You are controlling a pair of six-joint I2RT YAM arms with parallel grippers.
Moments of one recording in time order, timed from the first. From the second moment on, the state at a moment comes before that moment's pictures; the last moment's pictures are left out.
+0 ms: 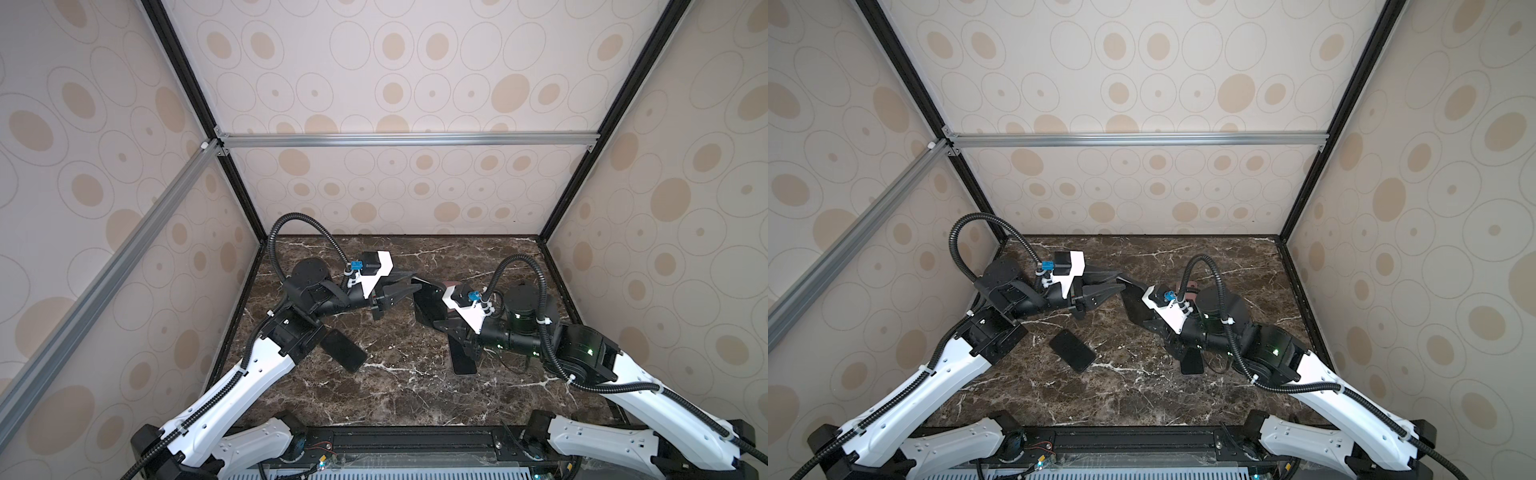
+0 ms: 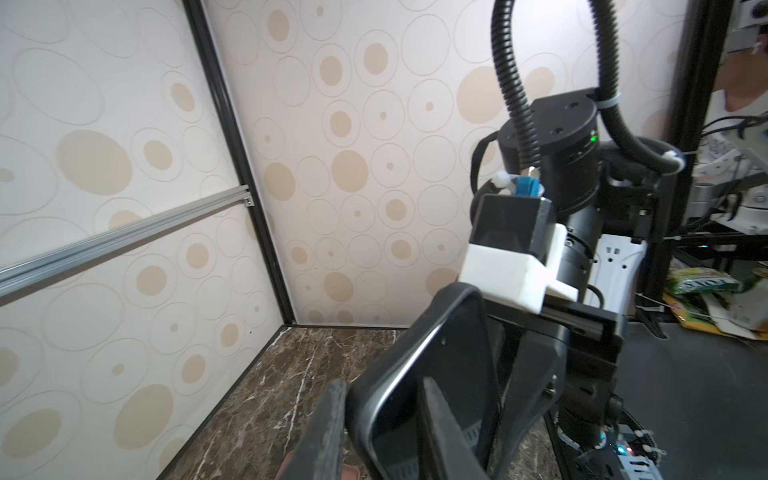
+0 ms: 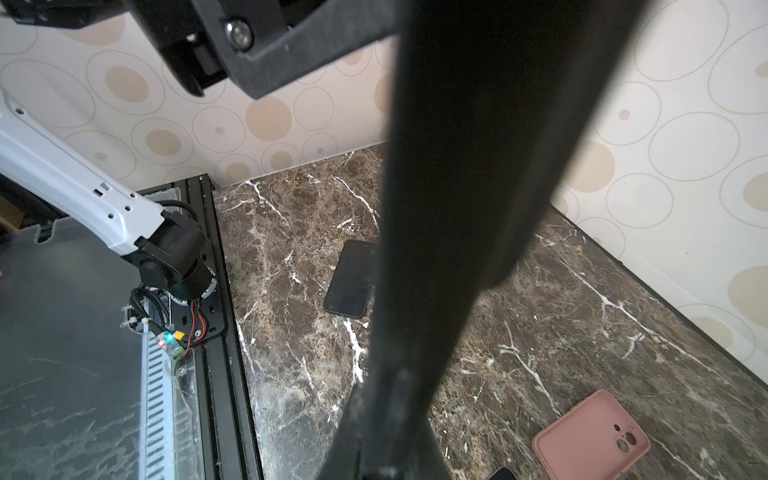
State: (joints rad) left arm -0.65 1.08 1.08 0.10 0.75 0.09; right arm 0.94 0.93 1.17 -0.65 -0.11 -0.12
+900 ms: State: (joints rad) left arm -0.71 0.94 0.94 0.08 0.51 0.04; right arm 0.99 0.91 1.08 -0.43 0.05 -0.10
